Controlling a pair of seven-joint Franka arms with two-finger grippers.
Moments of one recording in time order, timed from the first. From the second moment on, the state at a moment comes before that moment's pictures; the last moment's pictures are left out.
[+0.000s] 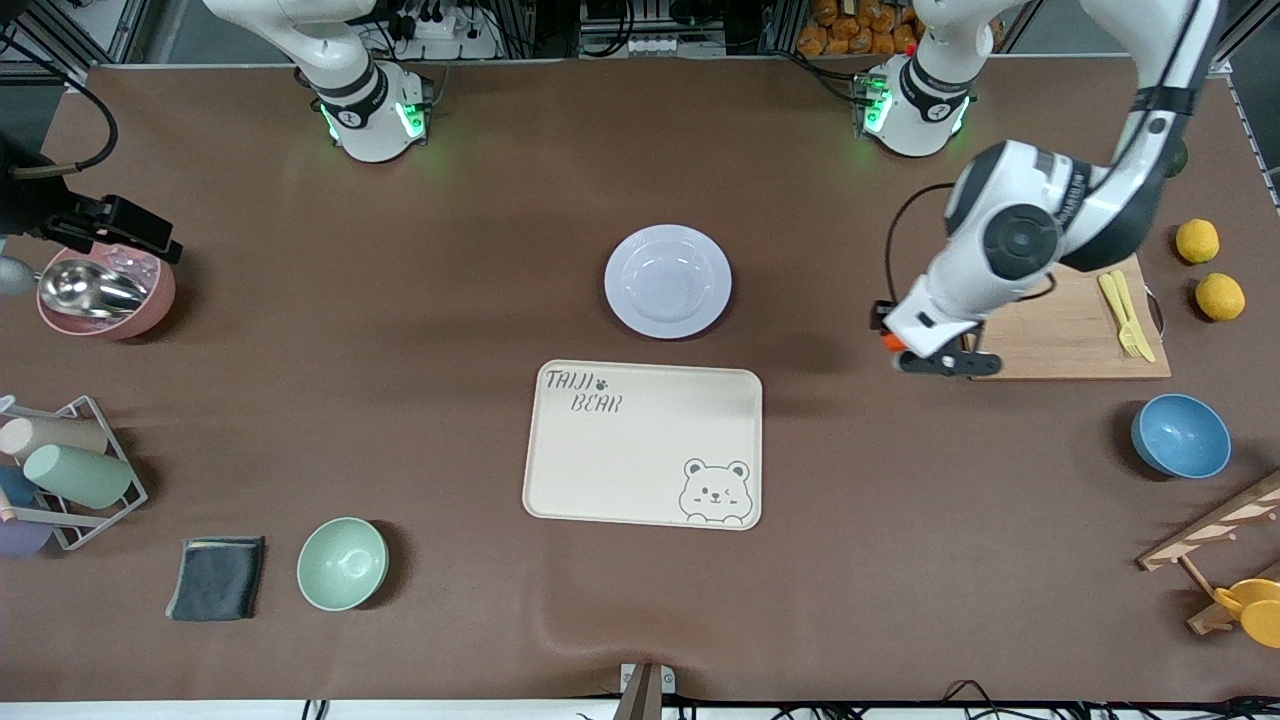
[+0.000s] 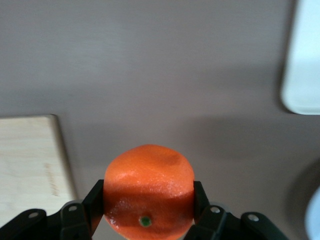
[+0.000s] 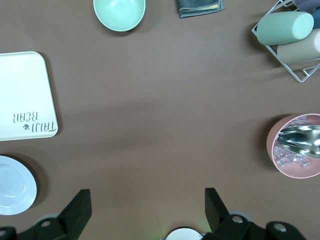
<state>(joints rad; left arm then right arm) 0.38 0.20 -0.78 -2.09 0.19 2.07 -0.44 0.05 0.06 -0.02 -1.41 0.02 1.37 0.16</state>
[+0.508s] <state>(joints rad) 0.04 0.32 -0.79 -2.06 0.16 2.08 -0.92 0.05 0.06 -0.02 -1.41 0.02 1.37 0.16</state>
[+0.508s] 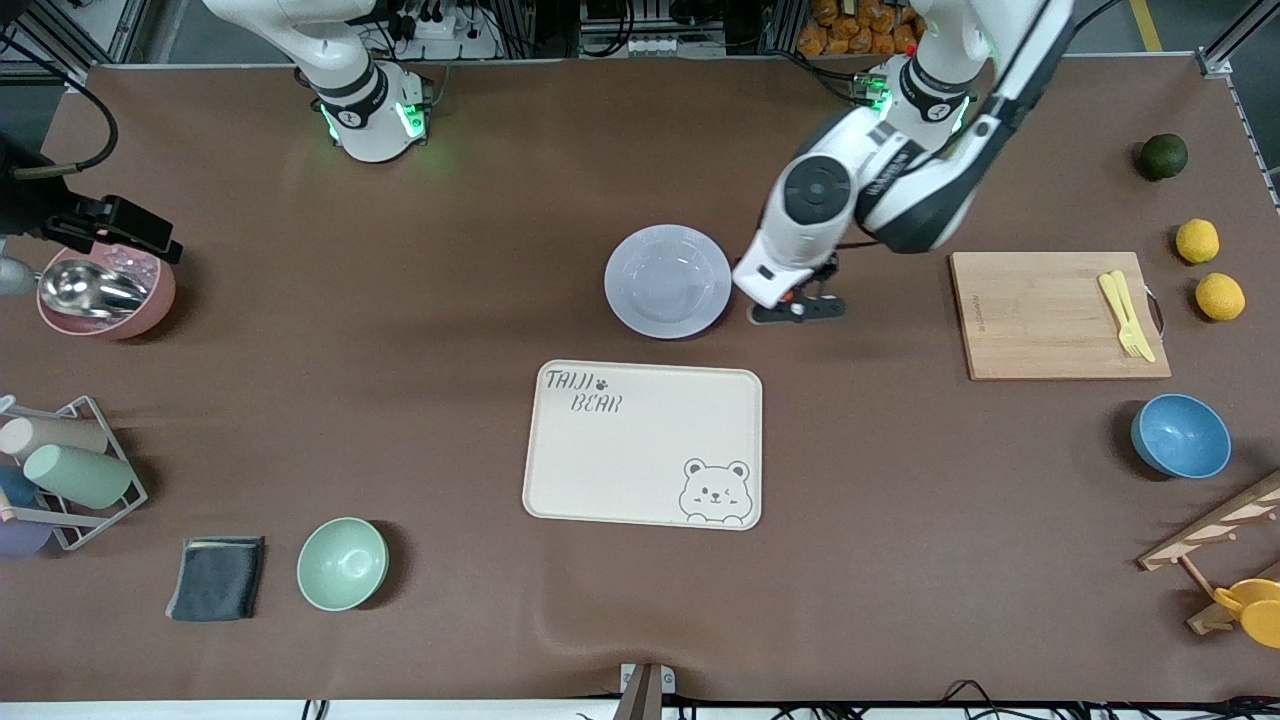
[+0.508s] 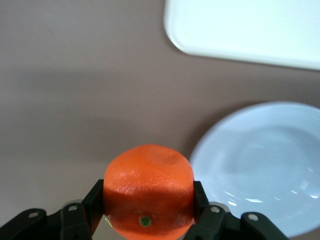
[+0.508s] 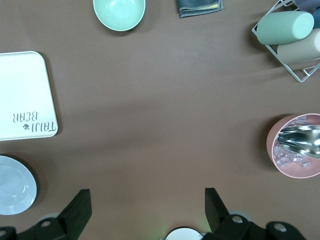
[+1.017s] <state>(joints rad) -0.17 0.49 -0.78 -2.01 0.16 2.22 -1.23 0.05 0.07 -0.02 -1.41 0.02 1.37 0.16</state>
